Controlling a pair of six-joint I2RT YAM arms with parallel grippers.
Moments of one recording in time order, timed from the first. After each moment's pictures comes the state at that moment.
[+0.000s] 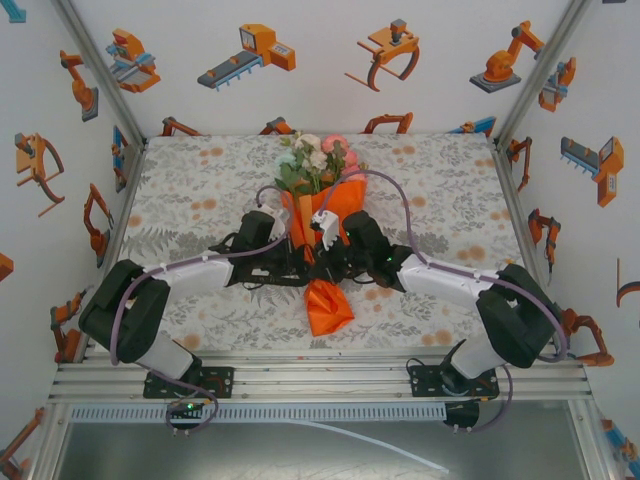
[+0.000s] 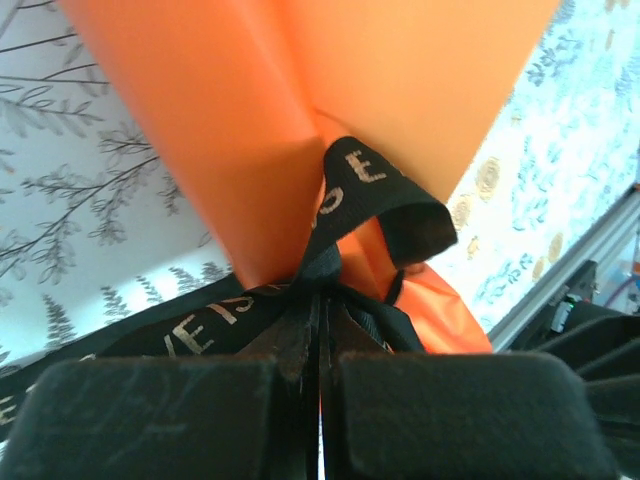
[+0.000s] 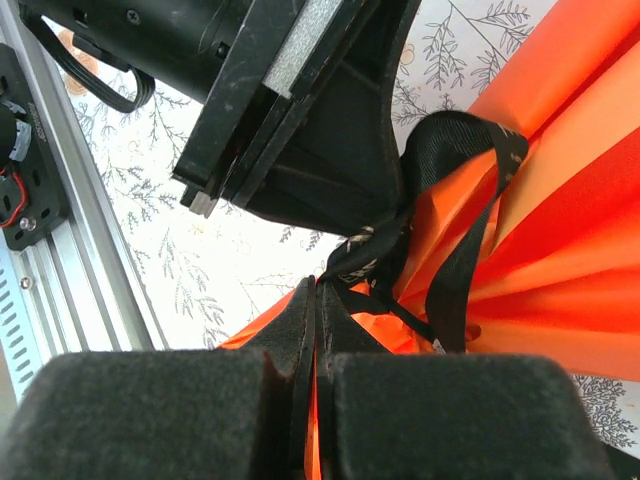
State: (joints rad) left arm -0.64 1.52 0.72 0.08 0.35 -0.64; right arm 0.79 1.49 0.82 0.10 -0.44 0.12
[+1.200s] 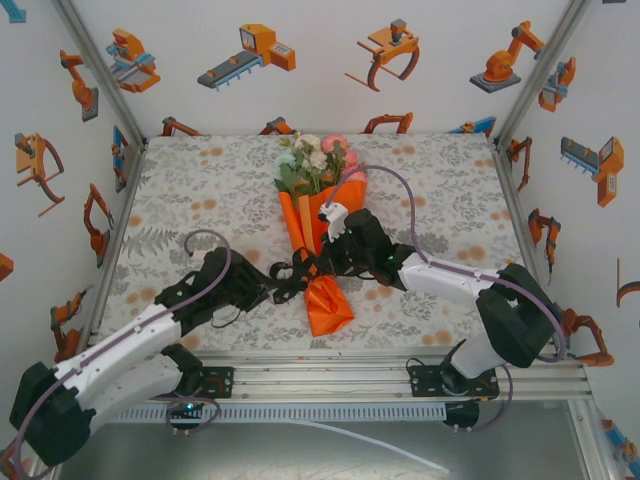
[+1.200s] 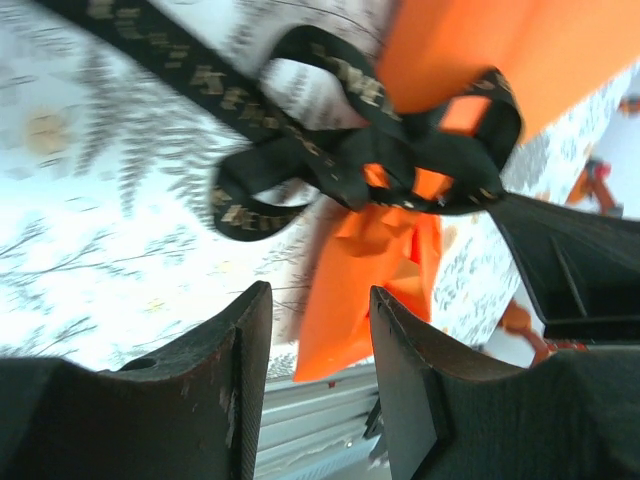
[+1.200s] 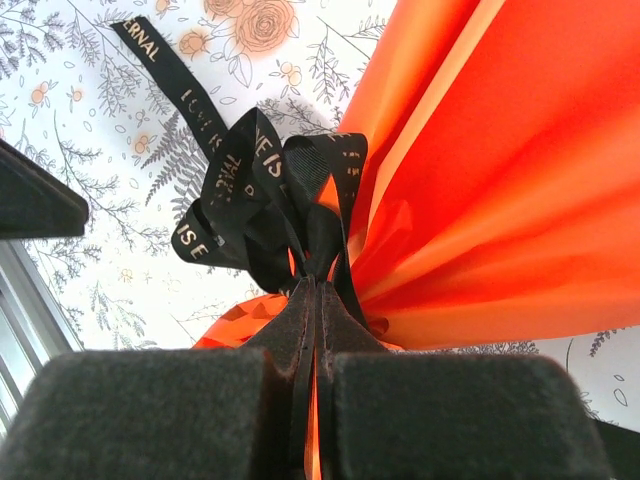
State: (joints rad) left arm -0.71 0.84 0.47 -0.40 -0.09 -1.35; right arm 0.77 1.50 0.82 0.11 -0.26 0.17
